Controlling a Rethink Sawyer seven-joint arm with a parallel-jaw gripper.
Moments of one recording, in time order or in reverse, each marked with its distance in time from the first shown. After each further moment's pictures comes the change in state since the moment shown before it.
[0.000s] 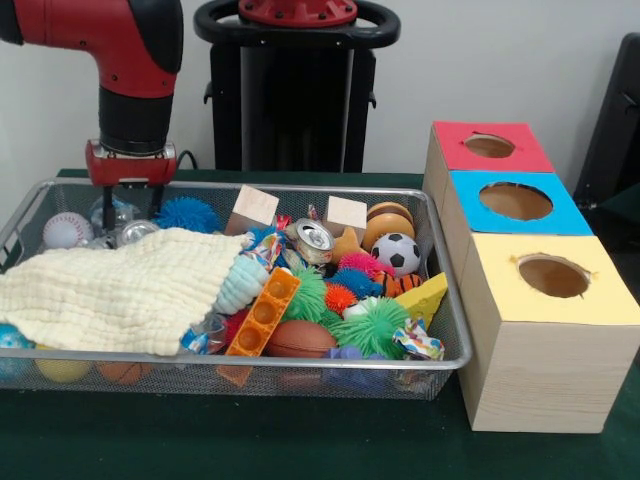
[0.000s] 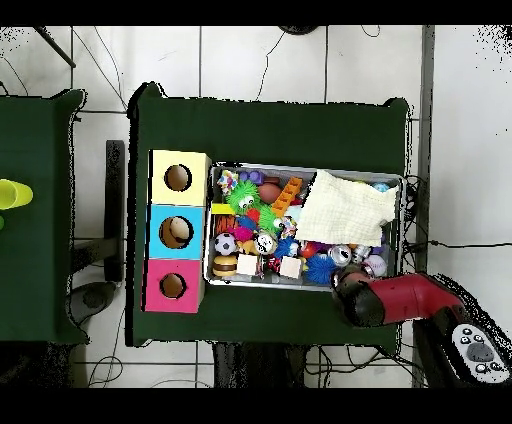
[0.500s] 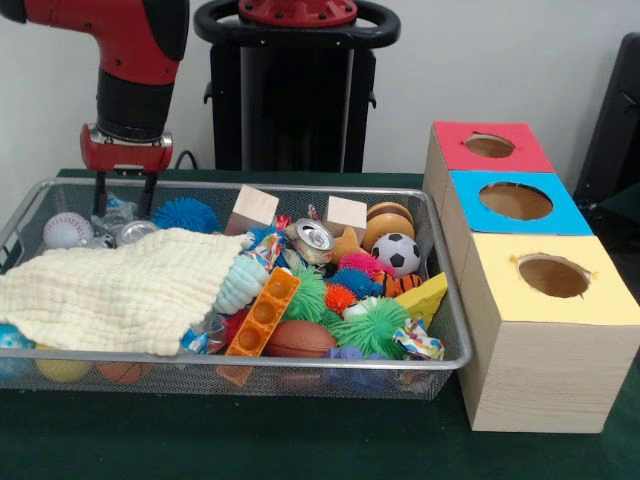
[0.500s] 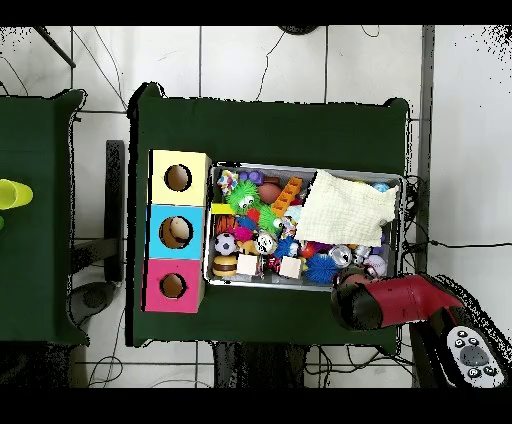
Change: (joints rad) arm 0.069 -0.044 -0.066 0.001 0.000 -0.003 0.000
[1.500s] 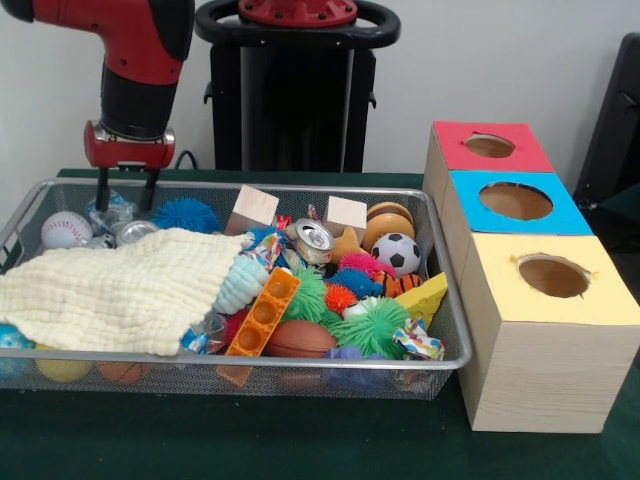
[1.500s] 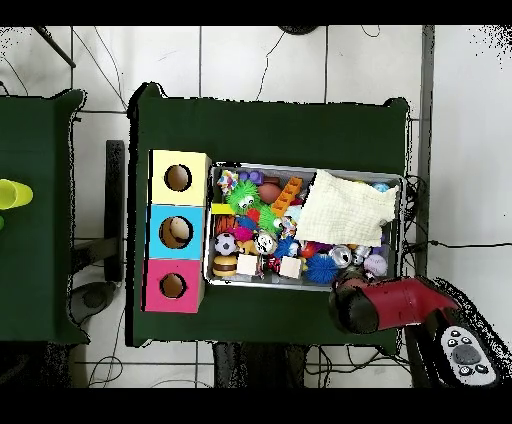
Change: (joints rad) arm 0.034 0.024 -0.051 -0.001 0.003 -0.001 0.000
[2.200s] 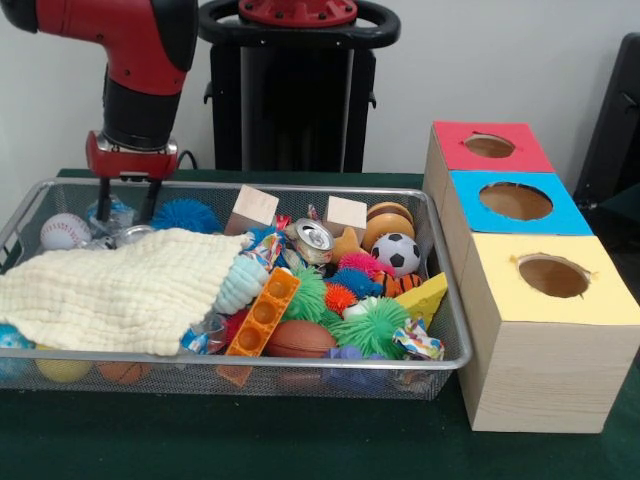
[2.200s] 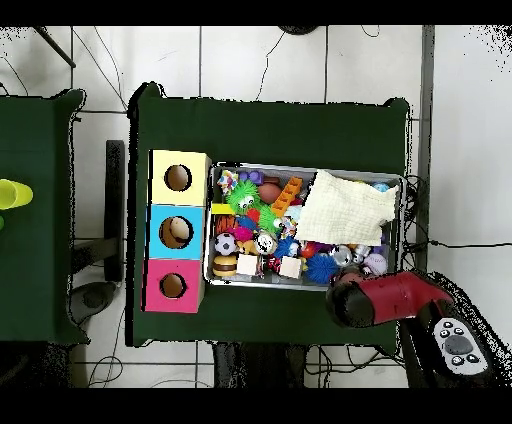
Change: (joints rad) arm 0.033 0.025 -0.015 -0.035 0.005 -0.017 0.000
